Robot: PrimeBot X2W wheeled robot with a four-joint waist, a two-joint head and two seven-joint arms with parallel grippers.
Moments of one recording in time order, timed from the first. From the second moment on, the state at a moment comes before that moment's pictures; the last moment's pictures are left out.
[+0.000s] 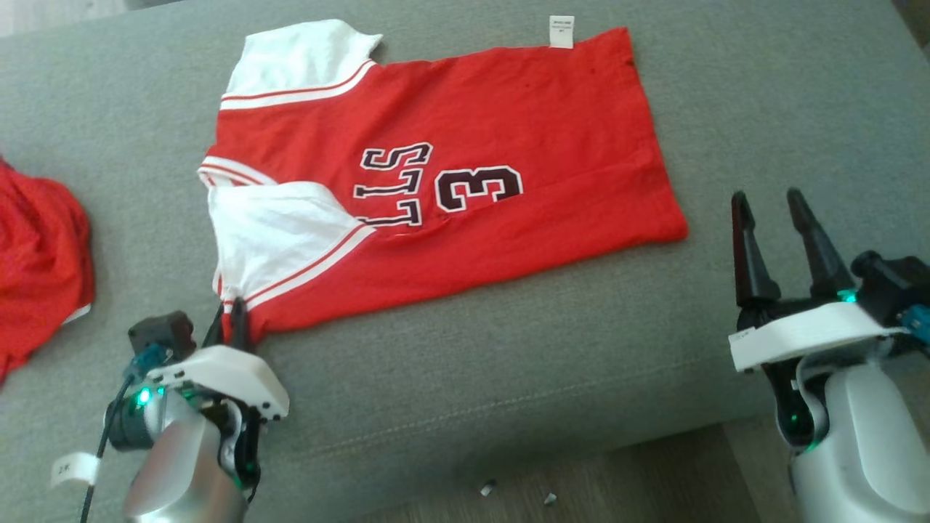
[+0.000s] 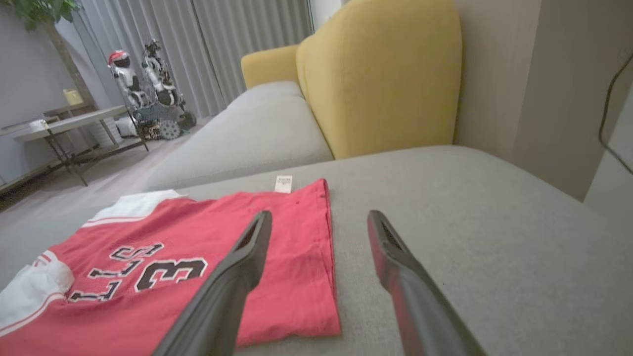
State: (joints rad) left arm -0.38 0.08 -0.13 0.85 -0.33 0.02 -0.26; right arm -0.27 -0.16 0.11 0.35 0.20 0.12 -0.14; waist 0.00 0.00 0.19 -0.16
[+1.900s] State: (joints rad) left arm -0.22 0.07 -0.18 0.65 -0.18 -0.05 -0.24; right arm -0.47 -0.19 0.08 0.87 0.24 0.12 0.22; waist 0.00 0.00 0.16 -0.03
